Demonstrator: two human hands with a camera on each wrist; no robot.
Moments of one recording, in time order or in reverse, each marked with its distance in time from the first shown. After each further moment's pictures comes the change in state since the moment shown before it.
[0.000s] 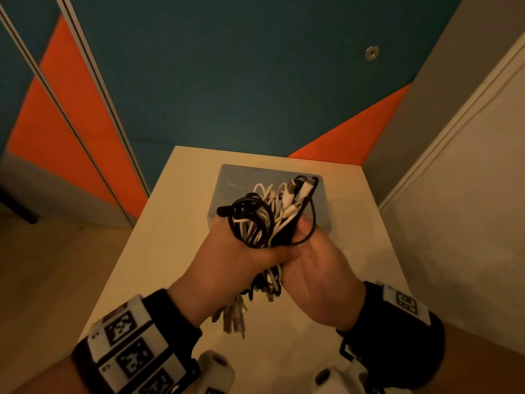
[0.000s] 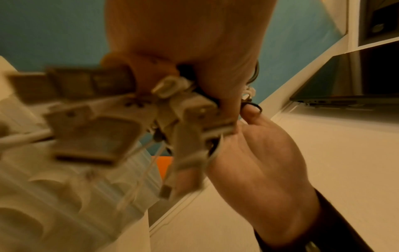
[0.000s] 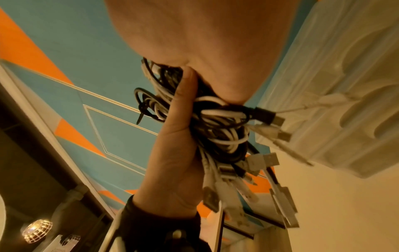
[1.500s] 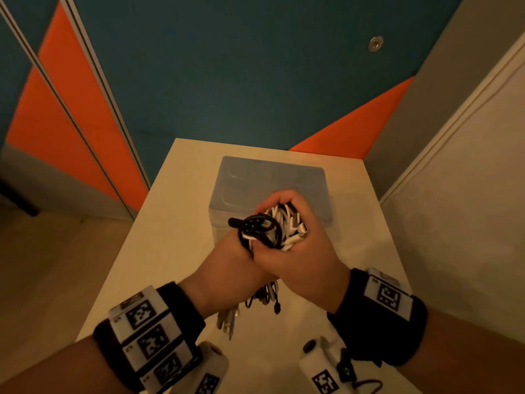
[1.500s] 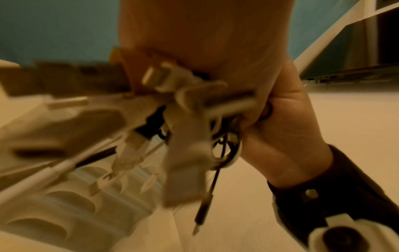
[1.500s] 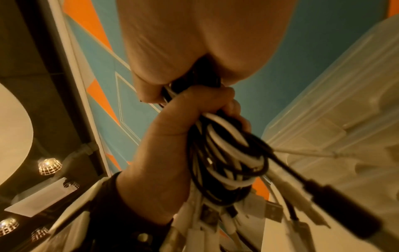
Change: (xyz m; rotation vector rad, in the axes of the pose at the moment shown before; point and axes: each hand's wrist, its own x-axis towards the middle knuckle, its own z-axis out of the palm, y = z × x) left_hand -0.008 -0.024 0.004 -0.129 -0.235 0.077; right_hand 0.004 0.002 0.005 -0.789 -0.033 -0.491
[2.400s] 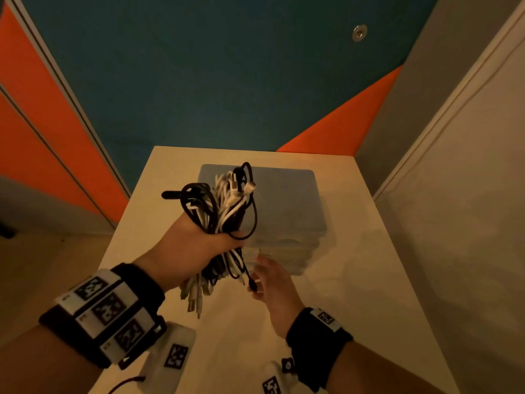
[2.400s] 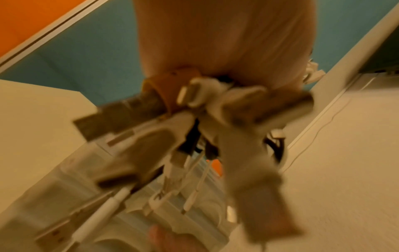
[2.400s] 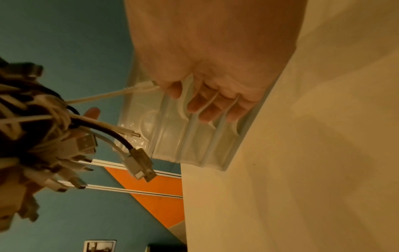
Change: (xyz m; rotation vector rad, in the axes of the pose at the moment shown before) left_hand 0.045 -0.022 -0.052 0.085 0.137 -0.212; right_hand -0.020 0.175 0.008 0.243 0.364 0.912
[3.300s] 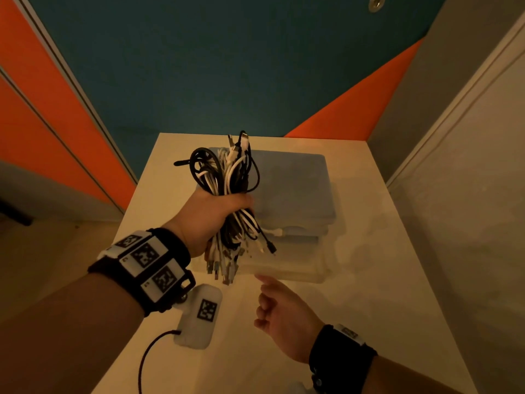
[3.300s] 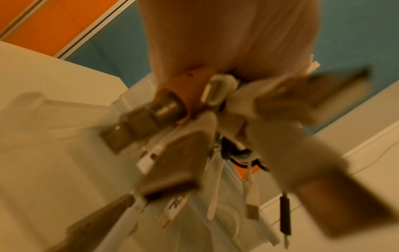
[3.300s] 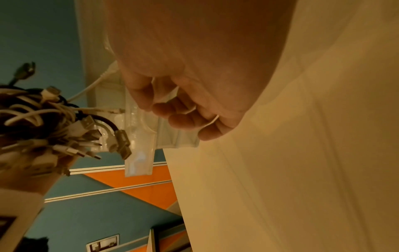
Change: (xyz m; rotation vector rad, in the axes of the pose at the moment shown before) left_hand 0.041 -0.019 0.008 -0.210 0.150 -0.270; right_hand -0.027 0.034 -0.026 0.417 -0.268 0.319
